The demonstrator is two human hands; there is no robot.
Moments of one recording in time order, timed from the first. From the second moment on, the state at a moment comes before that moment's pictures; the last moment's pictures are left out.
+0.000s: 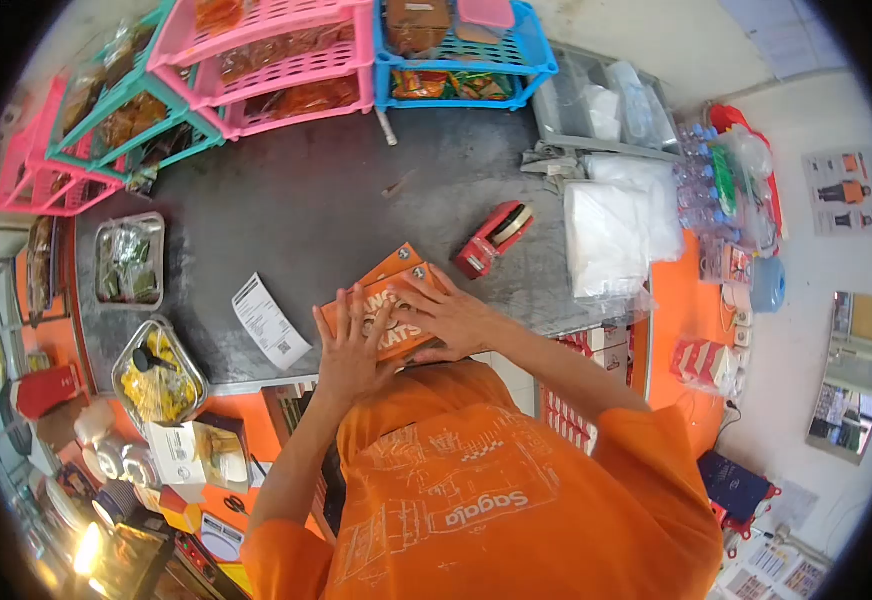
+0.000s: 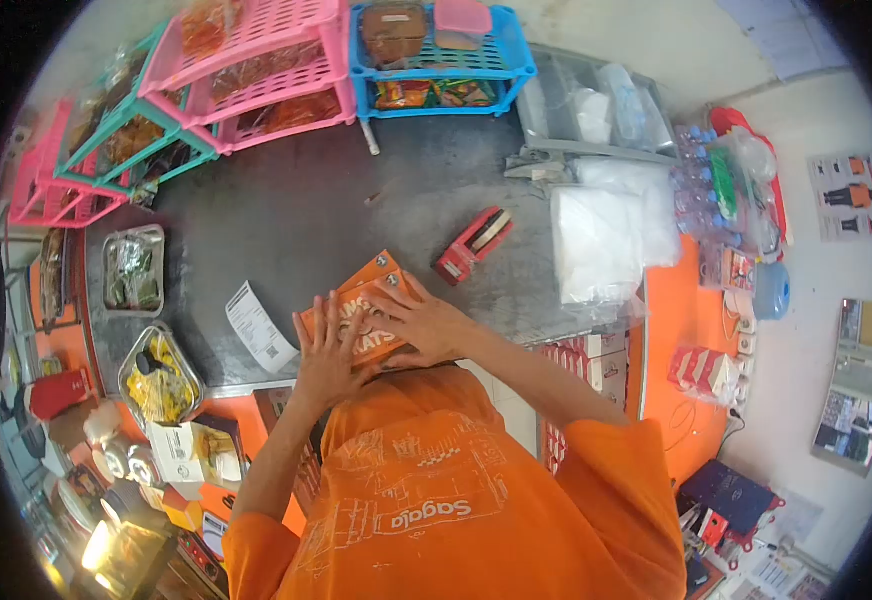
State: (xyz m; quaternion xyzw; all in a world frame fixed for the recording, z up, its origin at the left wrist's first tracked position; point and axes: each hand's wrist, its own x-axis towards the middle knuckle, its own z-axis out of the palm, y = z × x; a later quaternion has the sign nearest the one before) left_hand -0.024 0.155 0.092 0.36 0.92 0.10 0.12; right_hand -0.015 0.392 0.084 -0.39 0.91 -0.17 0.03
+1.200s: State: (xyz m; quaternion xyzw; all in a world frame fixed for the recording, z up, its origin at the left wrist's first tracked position) left_hand -0.064 0.204 0.088 0.21 0.94 0.25 0.07; right_hand 0.024 0.379 0.010 0.18 0.84 -0.51 0.08
